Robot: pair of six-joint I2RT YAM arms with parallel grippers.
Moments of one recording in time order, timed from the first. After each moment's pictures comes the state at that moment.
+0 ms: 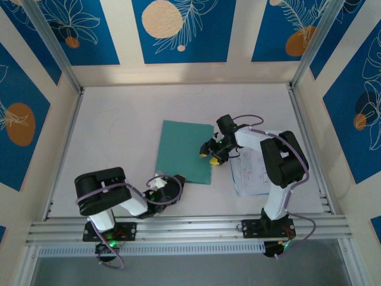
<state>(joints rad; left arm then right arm) -1.18 1.71 0.29 0.90 -0.54 -1.95 0.40 1.84 1.07 -0.54 -0.55 0.76</state>
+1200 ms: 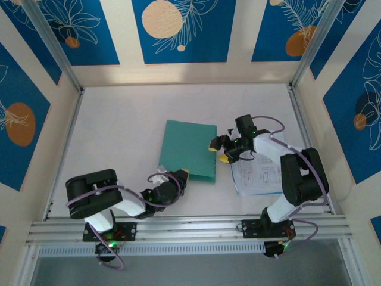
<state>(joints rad) -1.21 1.63 0.30 1.01 -0.56 -1.86 0.26 1.58 0.90 -0.45 -0.66 0.79</state>
